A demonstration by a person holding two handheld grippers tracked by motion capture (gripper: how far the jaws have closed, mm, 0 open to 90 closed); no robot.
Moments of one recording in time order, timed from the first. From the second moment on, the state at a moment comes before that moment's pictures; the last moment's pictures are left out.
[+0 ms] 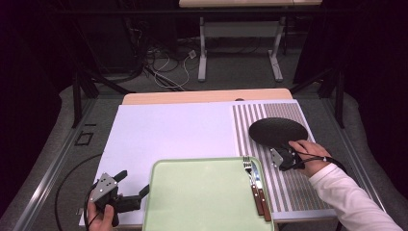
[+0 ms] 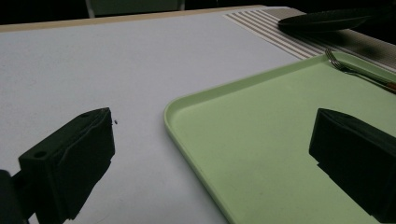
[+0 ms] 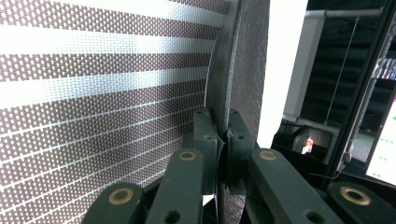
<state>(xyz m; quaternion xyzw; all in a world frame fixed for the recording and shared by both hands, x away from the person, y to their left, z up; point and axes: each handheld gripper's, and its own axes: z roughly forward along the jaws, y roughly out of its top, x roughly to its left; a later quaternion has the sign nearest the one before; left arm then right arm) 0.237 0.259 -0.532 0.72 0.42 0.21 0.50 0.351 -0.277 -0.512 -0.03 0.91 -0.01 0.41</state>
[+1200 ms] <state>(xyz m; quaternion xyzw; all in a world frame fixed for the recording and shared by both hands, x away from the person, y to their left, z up) 0.239 0.260 -0.532 0.72 0.43 0.21 0.51 0.315 -0.258 -0.481 -0.05 0.89 0.06 0.44</state>
